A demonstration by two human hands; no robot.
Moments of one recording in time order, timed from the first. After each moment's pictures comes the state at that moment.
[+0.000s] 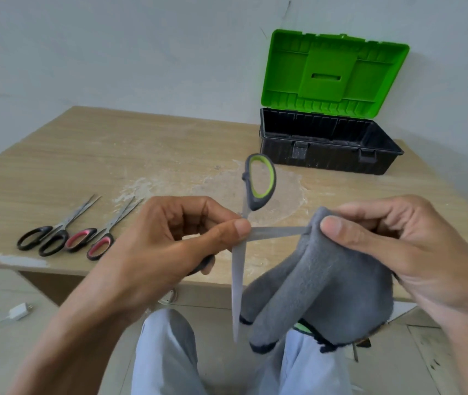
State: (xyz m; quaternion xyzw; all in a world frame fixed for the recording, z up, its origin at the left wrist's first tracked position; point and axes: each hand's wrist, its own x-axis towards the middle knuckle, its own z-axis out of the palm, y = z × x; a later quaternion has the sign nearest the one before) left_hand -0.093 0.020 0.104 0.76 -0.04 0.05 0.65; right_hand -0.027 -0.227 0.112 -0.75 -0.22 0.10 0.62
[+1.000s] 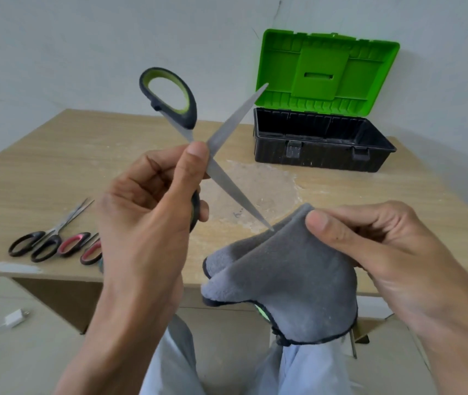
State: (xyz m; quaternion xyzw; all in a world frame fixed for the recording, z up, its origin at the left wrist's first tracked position) left_hand -0.079 -0.009 0.108 0.57 0.07 0.32 0.76; right_hand -0.042 -0.215 0.110 -0.72 -0.18 0.10 0.66
